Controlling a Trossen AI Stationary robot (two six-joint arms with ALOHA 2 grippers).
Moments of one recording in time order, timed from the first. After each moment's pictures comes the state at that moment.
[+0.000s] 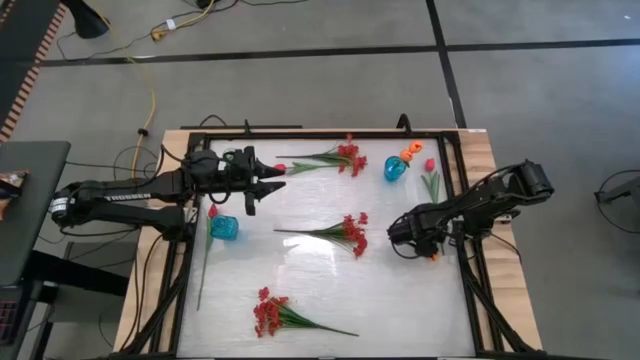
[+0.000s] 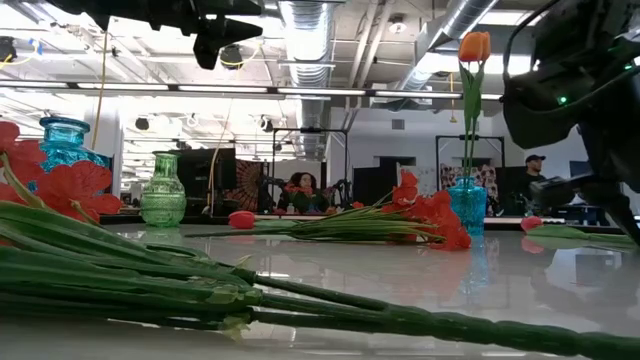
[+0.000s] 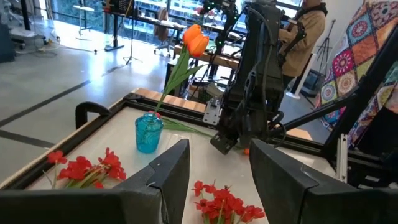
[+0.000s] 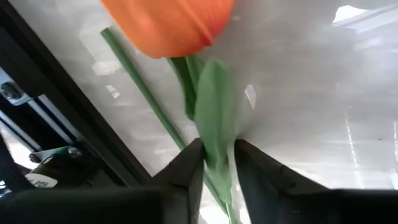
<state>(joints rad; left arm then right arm) 0.24 0.91 0.65 0.19 0.11 -0.22 0.16 1.51 0.62 -1.05 0.09 -0.97</state>
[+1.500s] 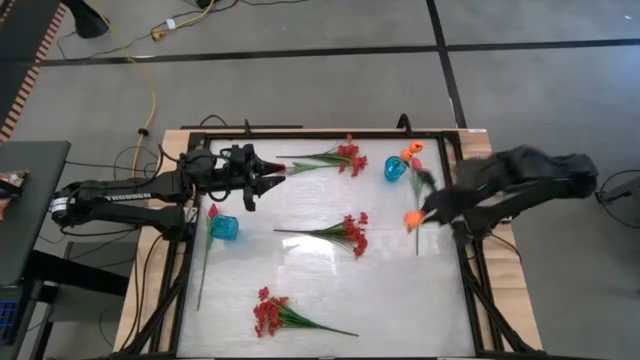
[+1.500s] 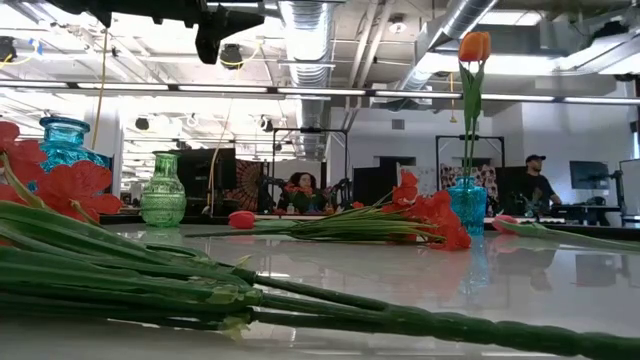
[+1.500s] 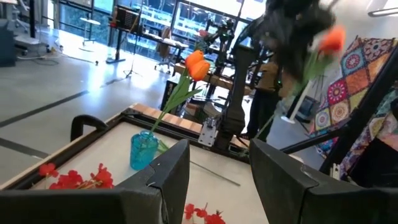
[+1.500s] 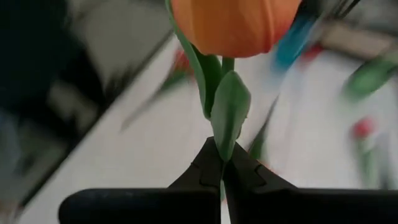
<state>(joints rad) 0.24 0.91 0.65 0.28 0.08 -0.29 0.18 0.91 1.30 -0.92 -0.13 -0.18</state>
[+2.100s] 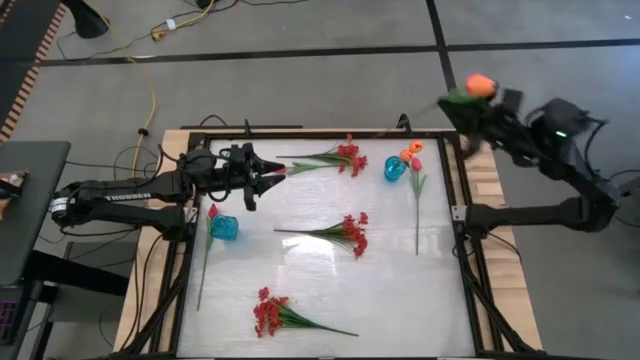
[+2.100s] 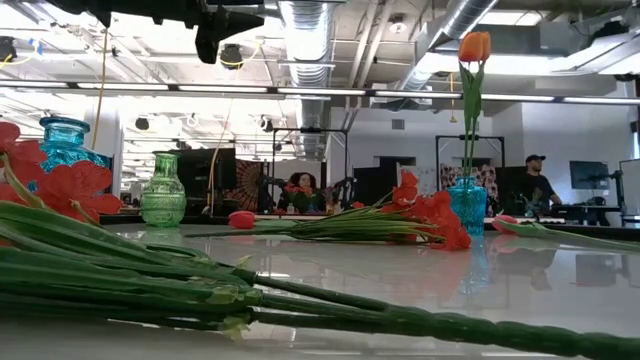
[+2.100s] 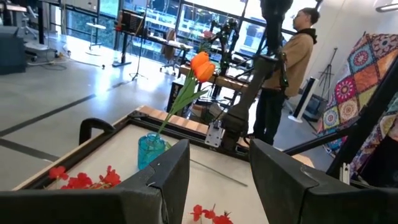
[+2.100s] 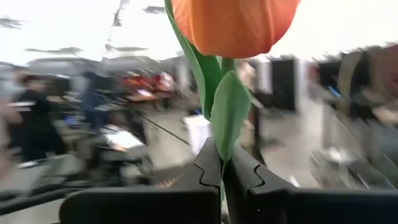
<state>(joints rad) 0.24 0.91 0.65 0.28 0.06 -0.27 -0.35 0.82 1.32 -0.32 0.17 0.07</state>
